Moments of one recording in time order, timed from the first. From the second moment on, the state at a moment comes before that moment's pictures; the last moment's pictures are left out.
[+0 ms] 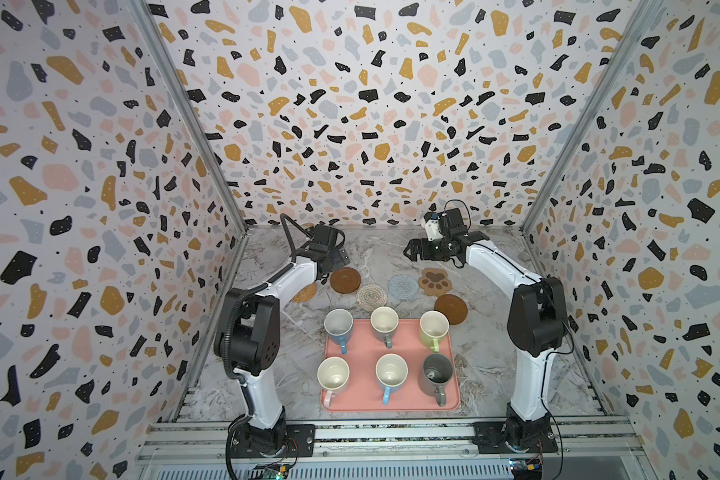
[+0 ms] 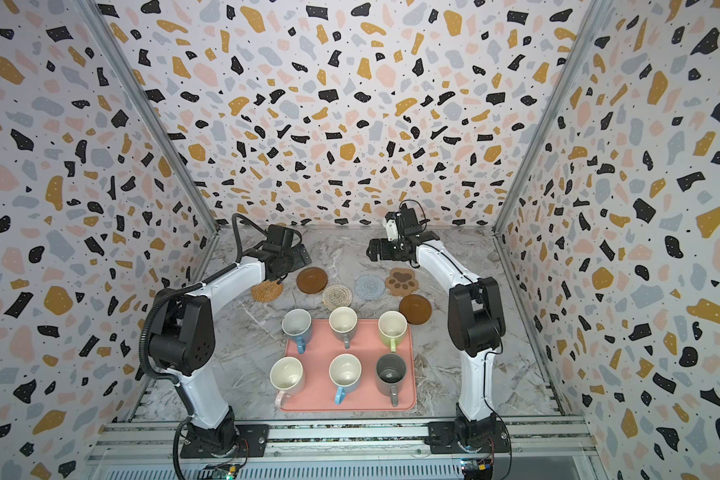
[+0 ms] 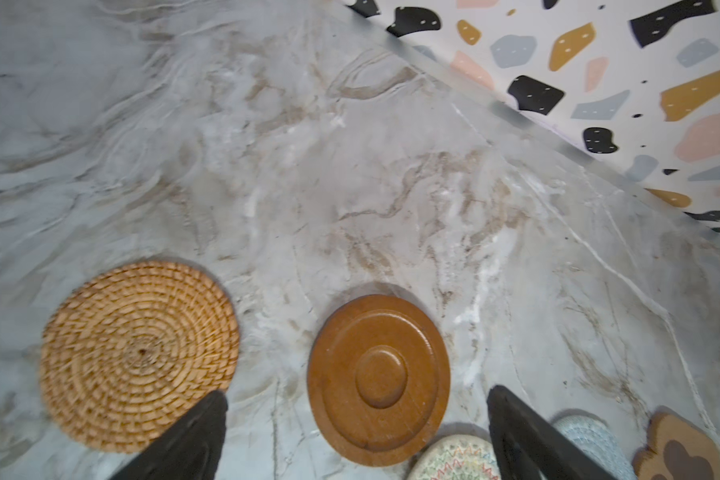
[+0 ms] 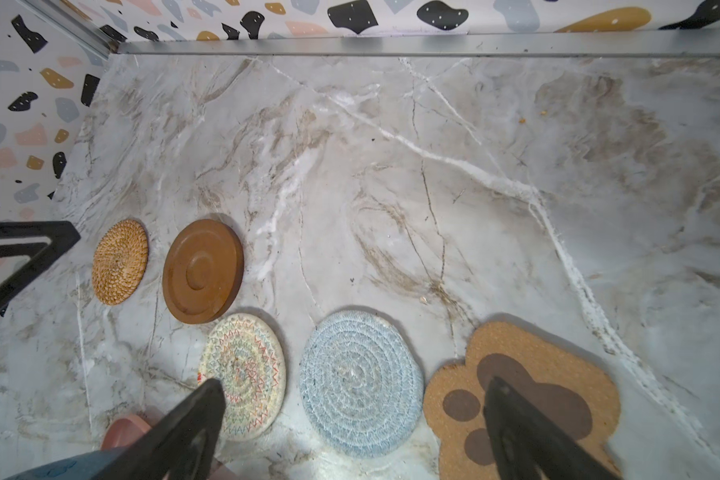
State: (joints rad) left arm -0.28 1.86 1.40 -0.45 -0.20 -0.67; right arm 0.35 2.04 1.76 -0.56 -0.30 0.20
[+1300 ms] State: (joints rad) left arm -0.14 2.02 1.35 -0.33 -0.09 -0.68; right arm 0.24 2.37 2.10 -0.70 -0.37 0.19
